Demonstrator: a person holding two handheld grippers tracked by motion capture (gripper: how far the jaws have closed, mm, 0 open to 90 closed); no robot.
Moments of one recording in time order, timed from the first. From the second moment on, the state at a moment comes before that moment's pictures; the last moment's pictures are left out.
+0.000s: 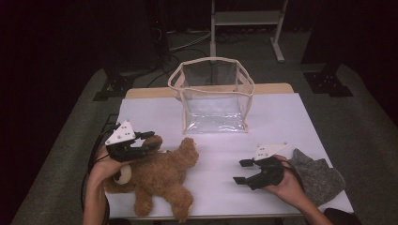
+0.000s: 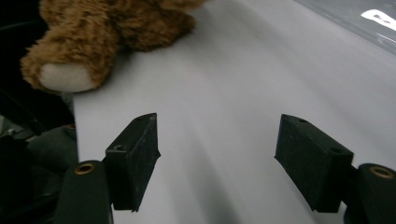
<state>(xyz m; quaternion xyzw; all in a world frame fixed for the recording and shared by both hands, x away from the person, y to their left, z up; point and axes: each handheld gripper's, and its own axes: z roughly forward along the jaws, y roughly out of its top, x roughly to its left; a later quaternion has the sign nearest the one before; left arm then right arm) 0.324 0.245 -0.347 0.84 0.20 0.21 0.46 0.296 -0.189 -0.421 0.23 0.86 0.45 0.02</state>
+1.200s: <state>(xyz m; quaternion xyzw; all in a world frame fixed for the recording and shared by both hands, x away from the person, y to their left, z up) 0.326 0.251 -0.349 0.83 0.19 0.23 0.48 0.291 -0.022 -0.431 0.13 0.90 0.39 -0.16</state>
